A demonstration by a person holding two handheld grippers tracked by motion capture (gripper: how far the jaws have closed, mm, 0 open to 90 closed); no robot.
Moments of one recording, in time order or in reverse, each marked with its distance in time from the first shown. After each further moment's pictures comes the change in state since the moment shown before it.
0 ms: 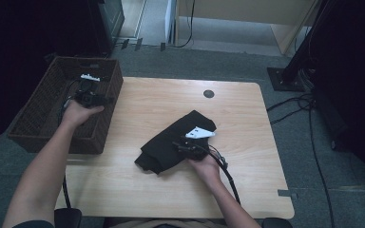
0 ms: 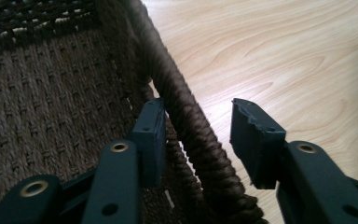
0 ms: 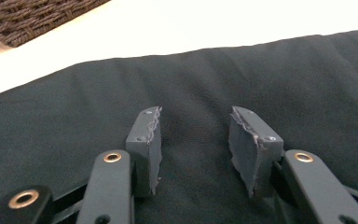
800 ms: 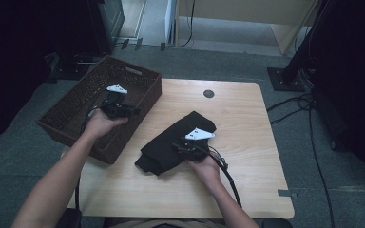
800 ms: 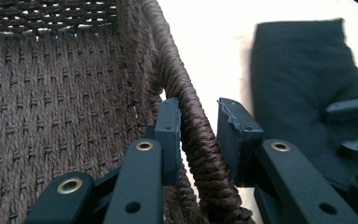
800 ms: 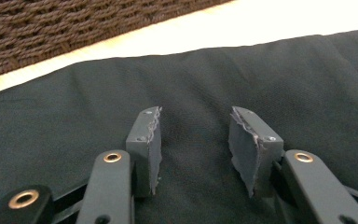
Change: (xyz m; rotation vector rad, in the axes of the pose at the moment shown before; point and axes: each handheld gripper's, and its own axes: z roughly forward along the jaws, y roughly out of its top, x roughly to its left) left arm -0.098 -0.003 0.010 -0.011 -0.257 0.173; right arm 0.003 -0.002 -0.001 0.000 -0.003 -0.008
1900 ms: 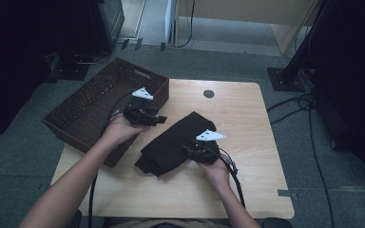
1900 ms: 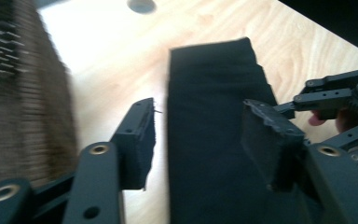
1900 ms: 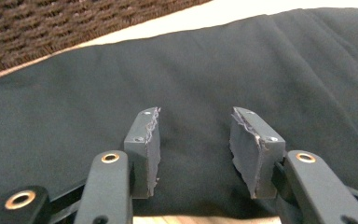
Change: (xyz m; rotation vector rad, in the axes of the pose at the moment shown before) left arm -0.087 0.028 0.020 0.008 -0.071 0.083; right arm -0.012 -0.007 -0.032 0.043 -0.035 0.056
